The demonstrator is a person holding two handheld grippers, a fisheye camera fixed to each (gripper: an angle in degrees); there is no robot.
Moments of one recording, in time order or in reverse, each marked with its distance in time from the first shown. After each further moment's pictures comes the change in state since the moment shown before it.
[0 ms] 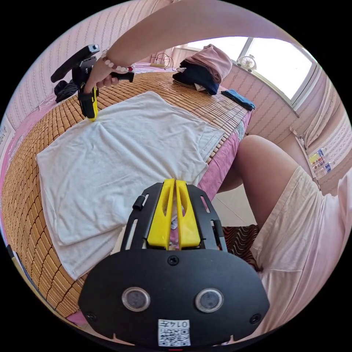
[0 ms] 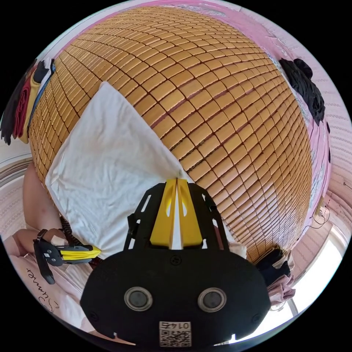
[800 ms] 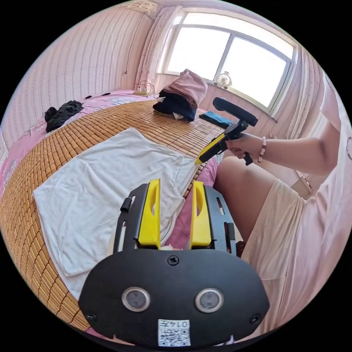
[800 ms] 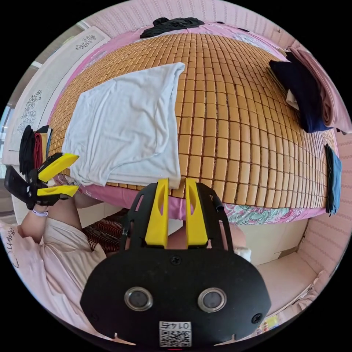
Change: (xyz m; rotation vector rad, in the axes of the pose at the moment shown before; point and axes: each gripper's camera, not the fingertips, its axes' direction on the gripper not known) left arm 0.040 -0.023 0.001 0.189 0.068 0.123; right arm 0.044 0.455 0.103 0.268 -0.279 0.689
